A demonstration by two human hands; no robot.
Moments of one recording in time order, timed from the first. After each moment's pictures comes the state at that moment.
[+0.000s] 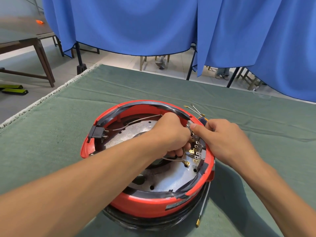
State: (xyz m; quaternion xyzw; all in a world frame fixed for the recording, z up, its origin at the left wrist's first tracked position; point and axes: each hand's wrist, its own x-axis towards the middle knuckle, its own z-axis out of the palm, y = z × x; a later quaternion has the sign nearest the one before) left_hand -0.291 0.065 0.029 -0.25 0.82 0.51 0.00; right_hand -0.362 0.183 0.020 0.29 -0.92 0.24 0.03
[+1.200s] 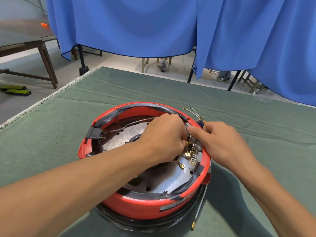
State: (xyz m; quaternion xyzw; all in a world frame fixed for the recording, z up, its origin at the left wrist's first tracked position) left_hand -0.279 0.060 0.025 -0.09 0.96 0.23 -0.14; right_hand -0.364 0.182 0.021 0.30 -0.92 0.24 0.01
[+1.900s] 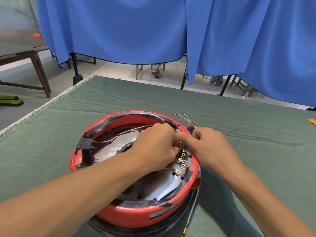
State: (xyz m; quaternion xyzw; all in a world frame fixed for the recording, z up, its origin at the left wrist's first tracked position) left_hand -0.281 0.060 0.020 -0.08 0.96 0.23 -0.13; right_hand -0.365 0.183 0.018 0.29 -0.92 0.25 0.01
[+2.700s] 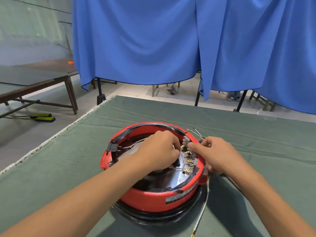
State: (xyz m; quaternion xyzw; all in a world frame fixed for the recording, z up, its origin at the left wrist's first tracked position) left_hand -0.272 0.053 0.042 -0.16 0.96 0.22 -0.10; right_hand -0.383 0.183 0.021 0.24 -0.92 0.31 -0.08
